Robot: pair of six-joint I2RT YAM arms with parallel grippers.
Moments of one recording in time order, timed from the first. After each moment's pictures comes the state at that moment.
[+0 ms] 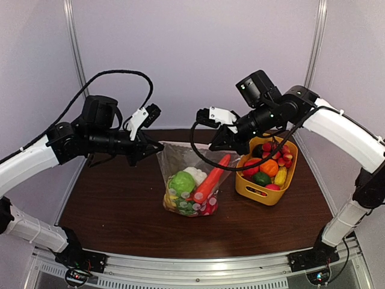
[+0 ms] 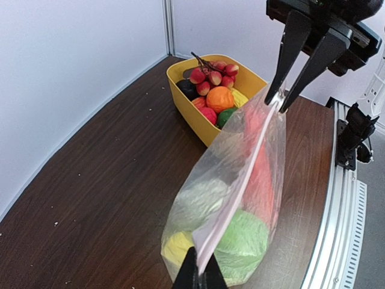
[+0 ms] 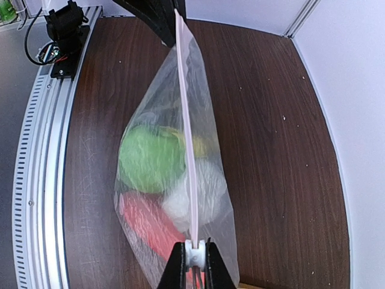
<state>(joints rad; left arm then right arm) -0.80 1.21 1.21 -0.49 0.24 0.11 0.84 1.61 1.79 -0.96 -0.30 -0.59</state>
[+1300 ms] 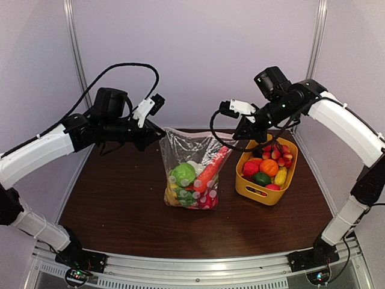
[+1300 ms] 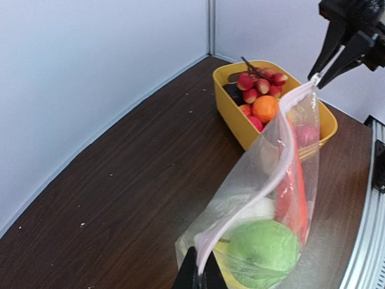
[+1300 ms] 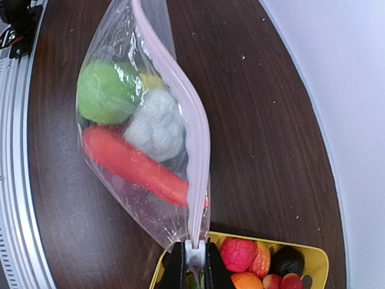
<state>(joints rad) -0.73 1.33 1.27 -0.42 0.20 0.11 0.63 1.58 1.77 -1.08 -0.27 -0.67</state>
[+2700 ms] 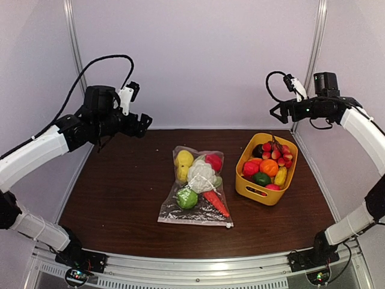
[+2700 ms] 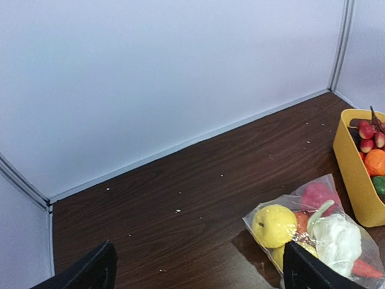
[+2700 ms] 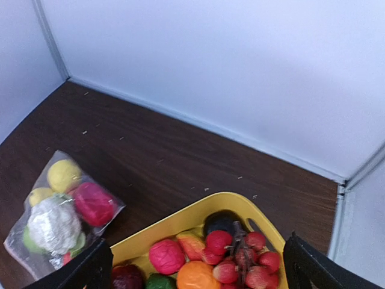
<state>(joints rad) -0.63 1.31 1.25 -0.32 -0.22 0.02 0.11 1.41 1.50 -0.62 -0.42 -0.19</state>
